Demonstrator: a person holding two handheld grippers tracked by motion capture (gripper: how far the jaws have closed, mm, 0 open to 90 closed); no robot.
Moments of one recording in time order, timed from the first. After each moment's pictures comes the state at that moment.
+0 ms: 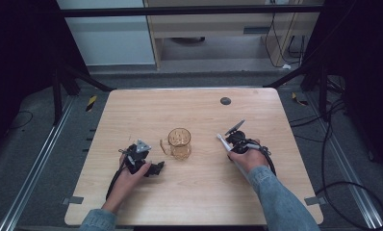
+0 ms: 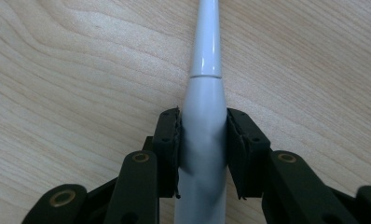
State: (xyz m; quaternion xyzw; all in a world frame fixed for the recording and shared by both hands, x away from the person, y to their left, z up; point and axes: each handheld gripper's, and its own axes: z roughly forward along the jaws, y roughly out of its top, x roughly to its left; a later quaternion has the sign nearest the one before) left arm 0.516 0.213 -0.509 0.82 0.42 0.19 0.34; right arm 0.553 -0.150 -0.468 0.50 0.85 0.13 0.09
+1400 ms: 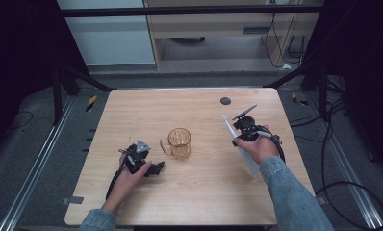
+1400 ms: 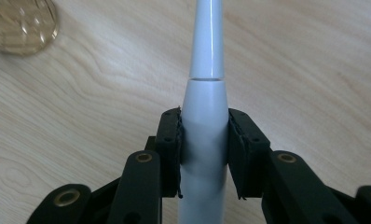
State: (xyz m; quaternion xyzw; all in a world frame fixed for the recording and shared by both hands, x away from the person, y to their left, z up) left arm 0.516 0.213 -0.509 0.82 0.42 0.19 0.34; right arm 0.558 -0.167 -0.406 0.50 0.84 0.19 0.11
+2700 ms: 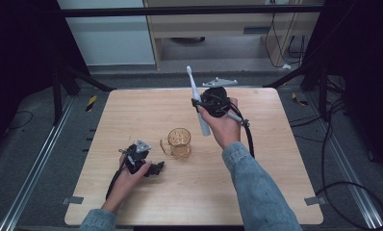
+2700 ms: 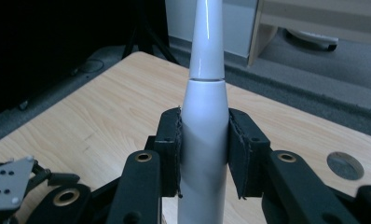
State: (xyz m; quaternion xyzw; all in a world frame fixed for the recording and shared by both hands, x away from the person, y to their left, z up) left arm 0.516 0.213 -0.509 0.82 0.42 0.19 0.34; right arm 0.570 -0.071 -0.317 0.41 0.75 0.47 0.22
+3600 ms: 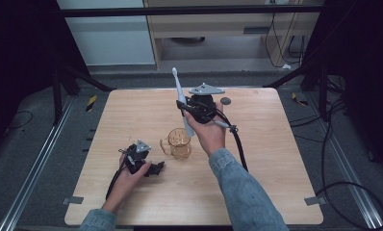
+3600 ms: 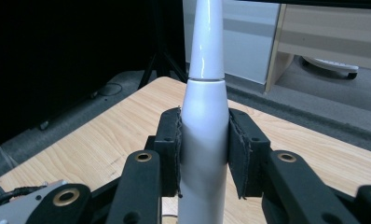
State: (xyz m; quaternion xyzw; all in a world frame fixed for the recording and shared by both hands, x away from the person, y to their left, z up) left arm 0.516 0.213 -0.509 0.82 0.42 0.19 0.34; right arm 0.559 -0.035 -0.330 0.38 0.73 0.53 0.22
